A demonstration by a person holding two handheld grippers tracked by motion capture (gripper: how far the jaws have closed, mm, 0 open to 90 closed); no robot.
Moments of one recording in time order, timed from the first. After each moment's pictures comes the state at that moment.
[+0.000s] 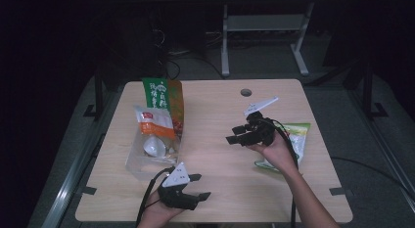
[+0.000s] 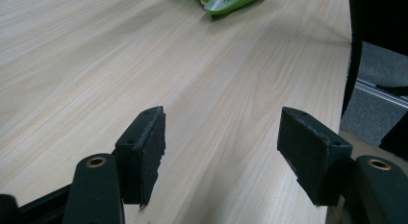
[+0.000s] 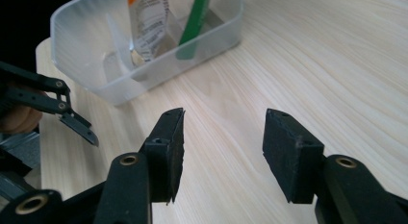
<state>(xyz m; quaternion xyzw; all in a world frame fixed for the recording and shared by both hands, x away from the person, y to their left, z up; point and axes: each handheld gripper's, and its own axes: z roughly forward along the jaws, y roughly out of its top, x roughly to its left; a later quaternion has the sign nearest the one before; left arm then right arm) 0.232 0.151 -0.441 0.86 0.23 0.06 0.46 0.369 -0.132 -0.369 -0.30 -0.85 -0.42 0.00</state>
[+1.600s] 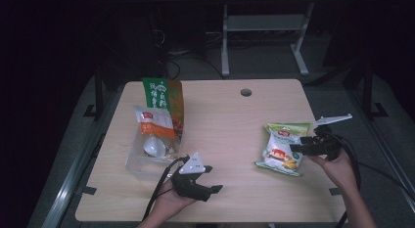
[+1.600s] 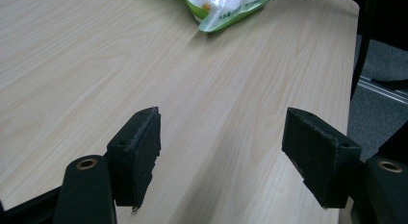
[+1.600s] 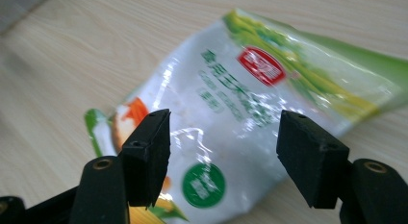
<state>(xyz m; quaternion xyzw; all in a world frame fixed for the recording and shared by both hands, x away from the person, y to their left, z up) 0.255 0.116 -0.426 0.87 0.22 0.05 0.44 0.339 -0.308 -0.411 -0.48 -0.80 -0.36 -0.07</state>
